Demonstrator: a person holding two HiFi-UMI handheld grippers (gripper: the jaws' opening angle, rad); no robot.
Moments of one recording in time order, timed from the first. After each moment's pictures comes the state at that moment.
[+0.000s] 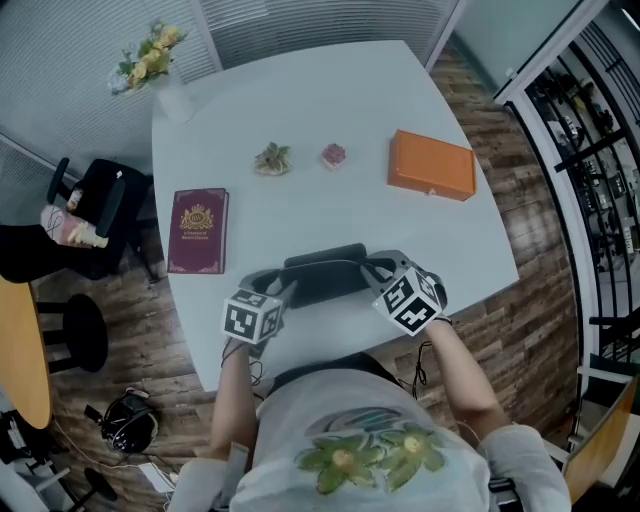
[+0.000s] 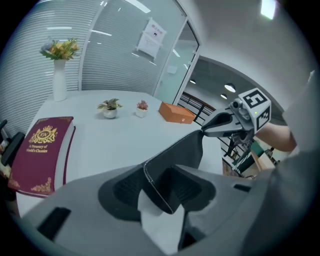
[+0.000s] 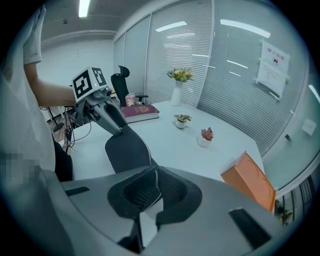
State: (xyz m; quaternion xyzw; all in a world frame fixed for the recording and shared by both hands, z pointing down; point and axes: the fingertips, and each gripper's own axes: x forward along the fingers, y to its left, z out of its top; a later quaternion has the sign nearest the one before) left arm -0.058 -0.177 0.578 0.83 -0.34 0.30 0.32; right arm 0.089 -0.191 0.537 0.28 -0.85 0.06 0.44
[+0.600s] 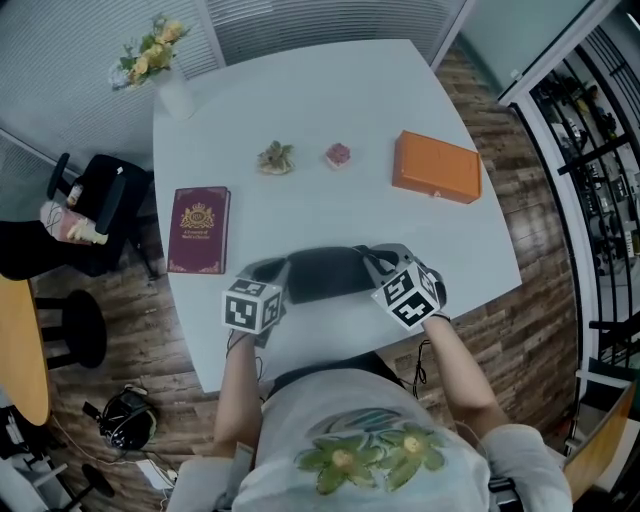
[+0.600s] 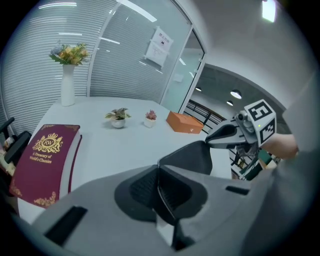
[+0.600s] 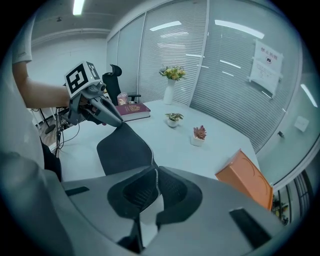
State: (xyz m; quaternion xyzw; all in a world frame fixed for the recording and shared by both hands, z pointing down) left arm -0.064 -0.215 0.571 0.83 -0.39 0.27 0.31; right arm 0.094 -0.218 0.548 0.32 -0.84 0.07 0.44
